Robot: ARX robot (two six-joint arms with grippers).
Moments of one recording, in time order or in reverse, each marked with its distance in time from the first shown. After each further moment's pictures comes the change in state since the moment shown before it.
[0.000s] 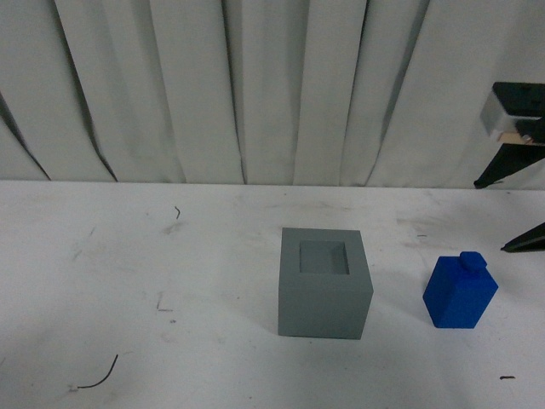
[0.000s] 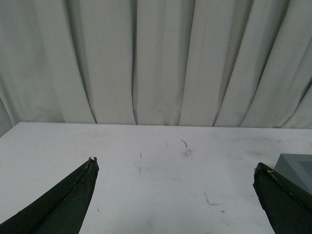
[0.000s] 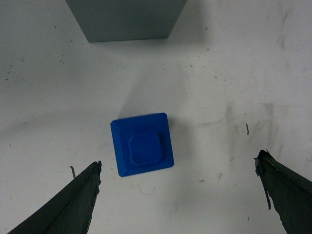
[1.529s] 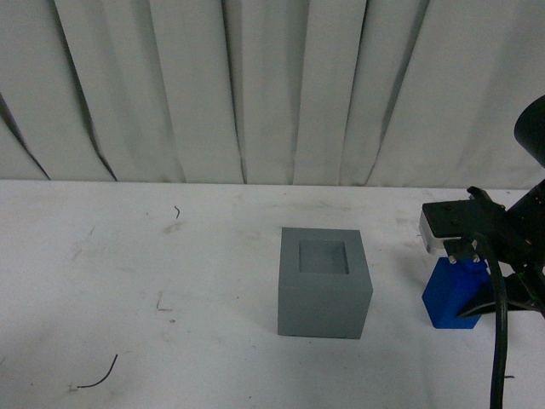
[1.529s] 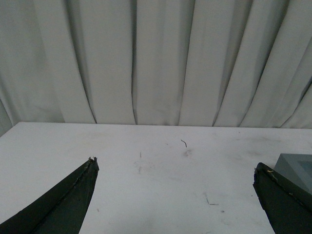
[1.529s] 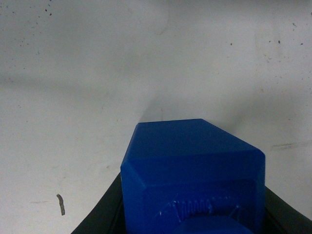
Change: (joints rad) left arm 0.000 0.000 0.000 0.000 0.000 0.000; right arm 0.072 0.174 -0.082 0.158 0.120 -0.037
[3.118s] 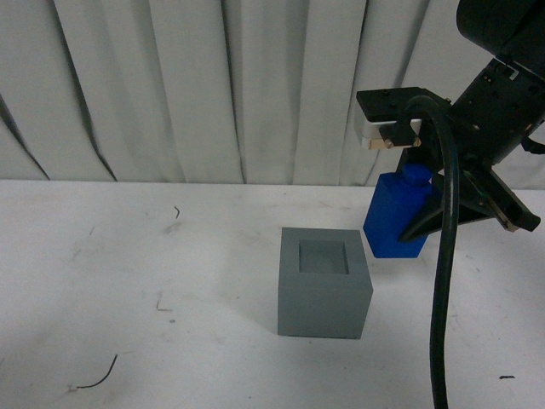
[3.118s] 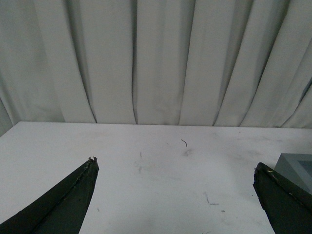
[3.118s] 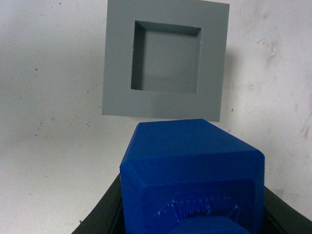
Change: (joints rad) left arm 0.000 0.000 0.000 0.000 0.000 0.000; right arm 0.167 -0.071 0.285 -0.313 -0.053 0.084
